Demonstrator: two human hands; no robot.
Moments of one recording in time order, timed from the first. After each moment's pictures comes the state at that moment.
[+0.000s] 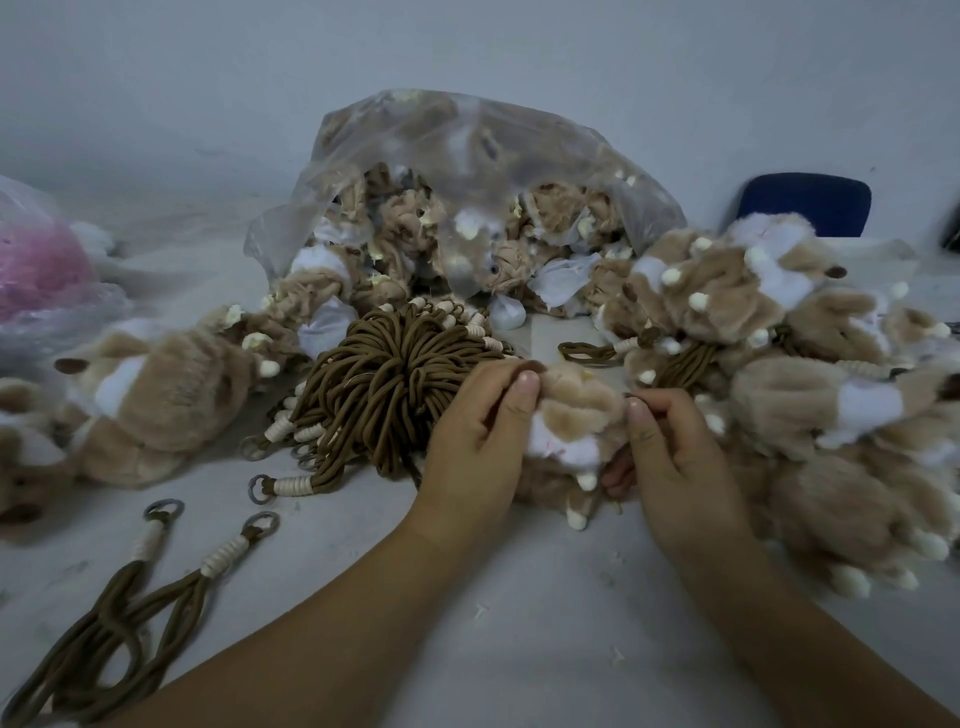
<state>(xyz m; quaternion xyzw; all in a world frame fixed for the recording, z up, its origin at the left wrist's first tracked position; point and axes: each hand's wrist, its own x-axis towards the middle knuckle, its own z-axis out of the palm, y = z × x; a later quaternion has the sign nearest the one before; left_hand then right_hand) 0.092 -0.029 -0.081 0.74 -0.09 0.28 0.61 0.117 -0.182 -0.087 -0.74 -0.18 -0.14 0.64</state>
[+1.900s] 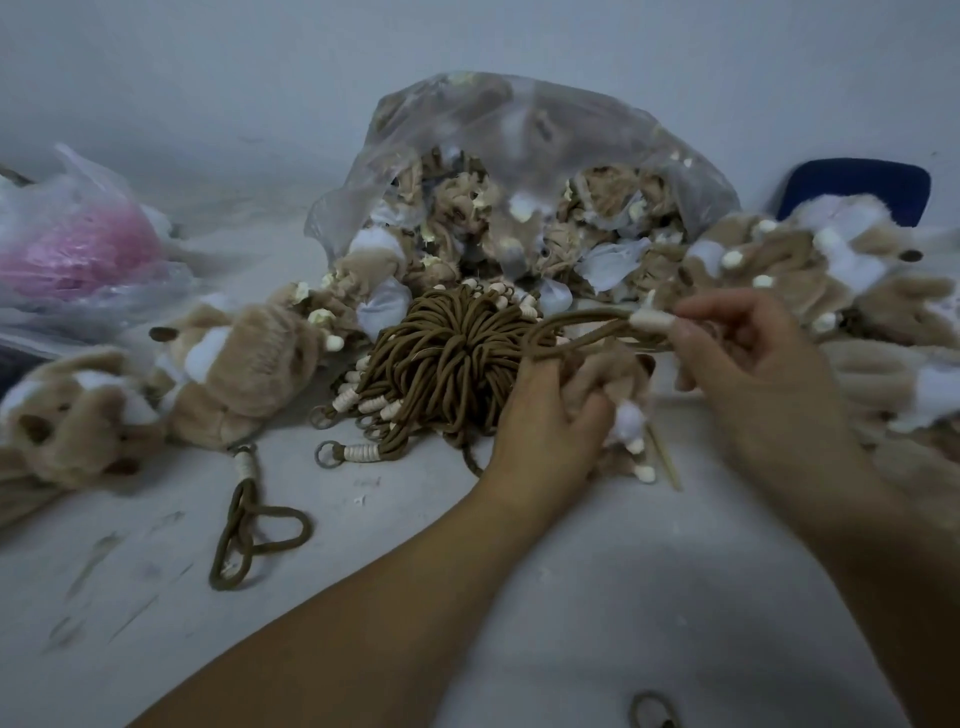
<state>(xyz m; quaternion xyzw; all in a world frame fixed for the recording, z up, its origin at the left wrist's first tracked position) 0.101 -0.028 -0.093 0.82 -0.01 0.24 0.52 0.104 -0.169 -0.026 -0.74 -0.20 -0.15 0.62</state>
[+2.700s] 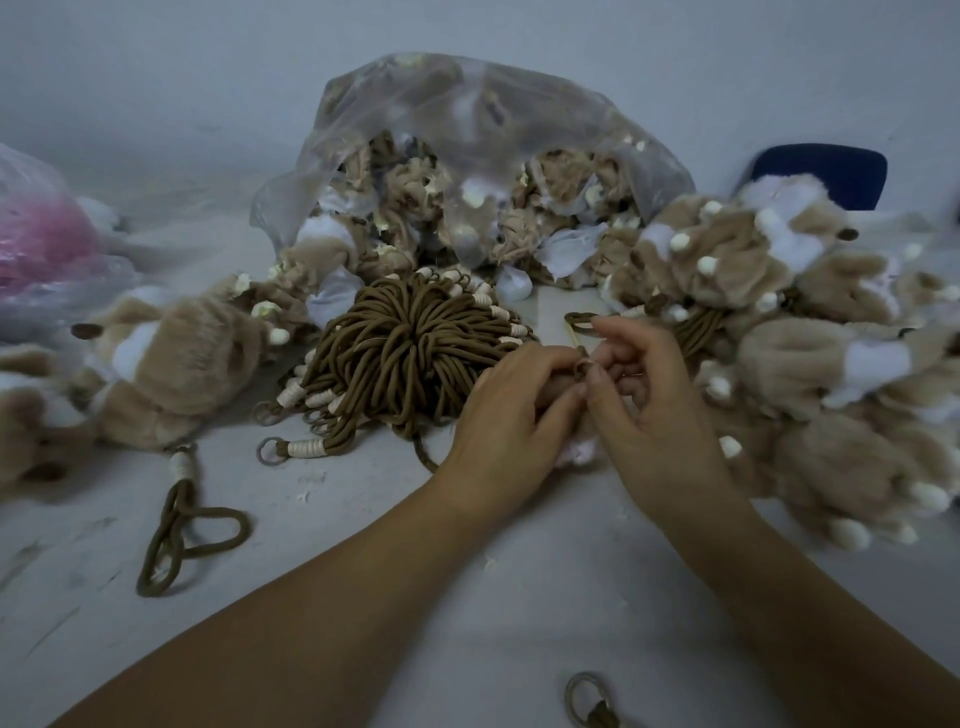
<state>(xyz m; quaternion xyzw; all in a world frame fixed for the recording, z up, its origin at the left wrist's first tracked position) 0.090 -0.036 -0.087 0.85 -0.14 0.28 0.44 0.116 -0.168 -0.083 -0.75 -0.29 -0.19 0.57</state>
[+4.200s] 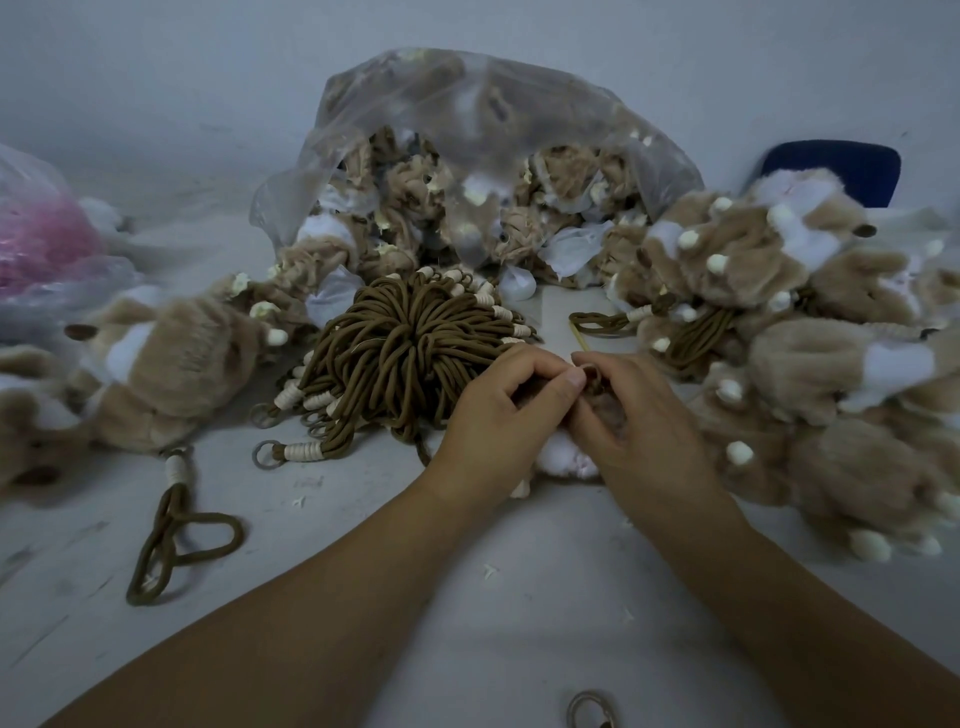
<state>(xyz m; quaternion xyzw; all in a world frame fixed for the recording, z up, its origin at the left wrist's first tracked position) 0.097 -0.030 -0.087 0.73 -0.10 0.19 0.65 0.121 -0.168 -0.094 -0.85 -0.26 -0.20 0.42</state>
